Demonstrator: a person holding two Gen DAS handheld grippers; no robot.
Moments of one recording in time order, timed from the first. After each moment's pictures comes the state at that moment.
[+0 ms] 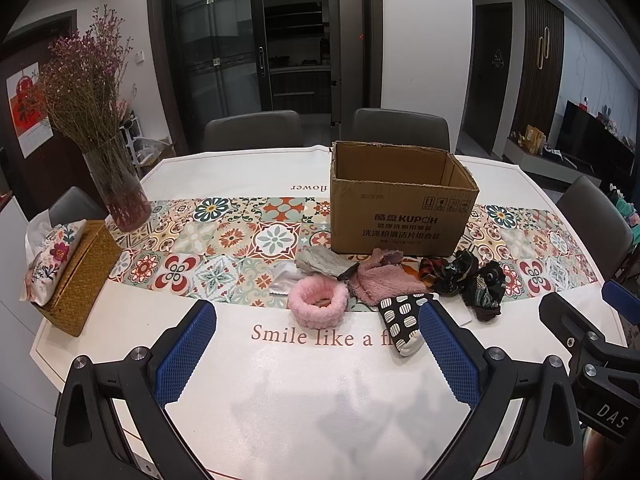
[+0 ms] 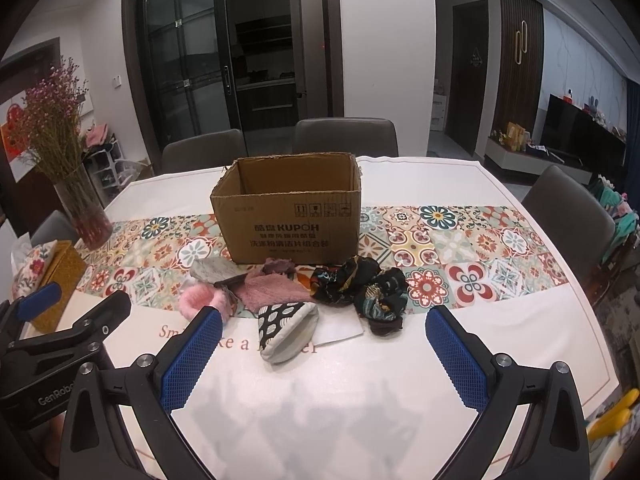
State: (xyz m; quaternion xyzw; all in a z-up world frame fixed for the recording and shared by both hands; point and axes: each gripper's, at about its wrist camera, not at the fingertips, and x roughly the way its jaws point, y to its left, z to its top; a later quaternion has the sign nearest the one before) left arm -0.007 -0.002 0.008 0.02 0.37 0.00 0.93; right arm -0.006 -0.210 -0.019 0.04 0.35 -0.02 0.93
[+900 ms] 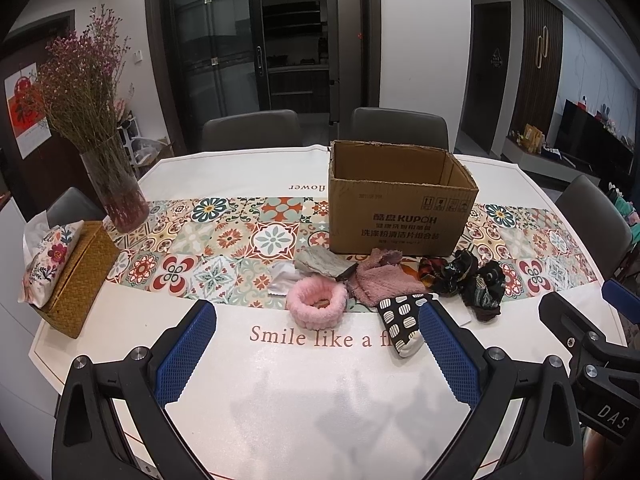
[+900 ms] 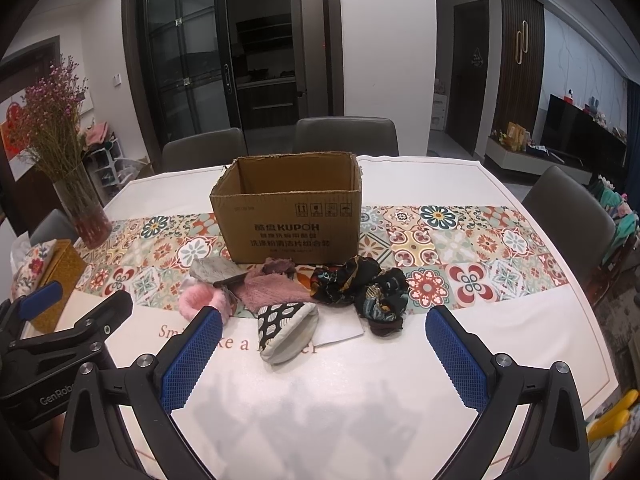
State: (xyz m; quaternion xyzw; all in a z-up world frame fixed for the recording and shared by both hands) left arm -0.003 -0.005 0.007 0.02 0.37 0.00 0.93; right arm -0.005 -0.208 -0.017 0.04 0.36 -0.02 0.93
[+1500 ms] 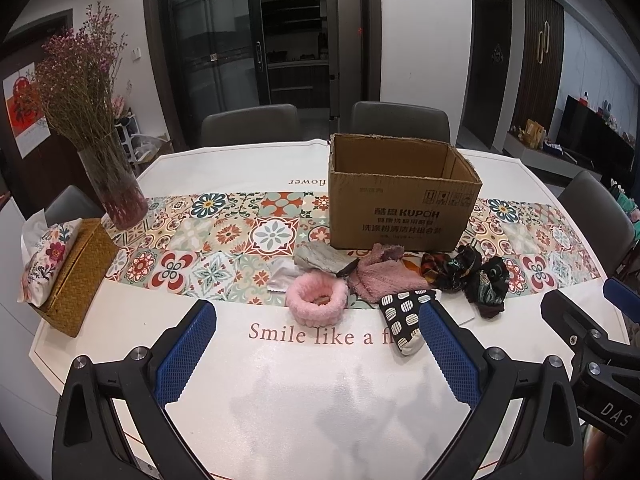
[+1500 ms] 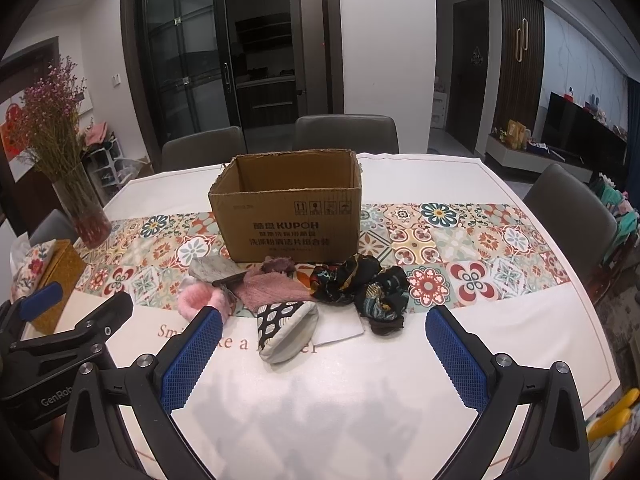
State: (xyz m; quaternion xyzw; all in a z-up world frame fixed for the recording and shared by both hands) left arm 0.003 -0.003 -0.003 0.02 0.38 0.00 0.93; right arm -0.001 -0.209 -0.020 0.04 0.36 -0.02 0.93
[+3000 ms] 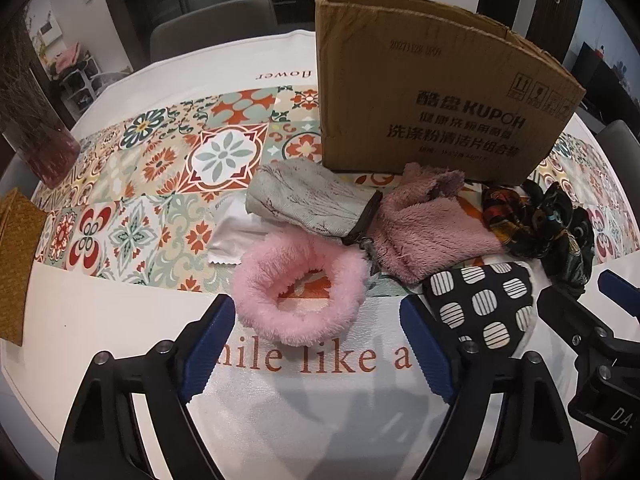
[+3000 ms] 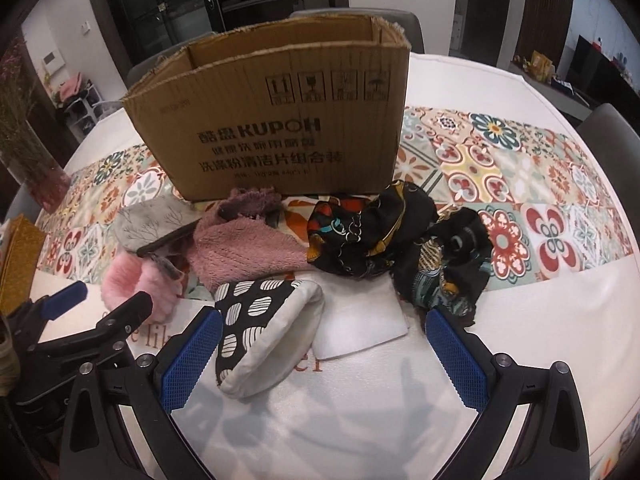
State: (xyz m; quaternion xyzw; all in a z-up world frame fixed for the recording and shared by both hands) left arm 0.141 -0.002 -0.149 0.03 0.53 -0.02 0.85; right arm 0.133 -0.205 -0.156 0.06 0.51 0.00 0.86
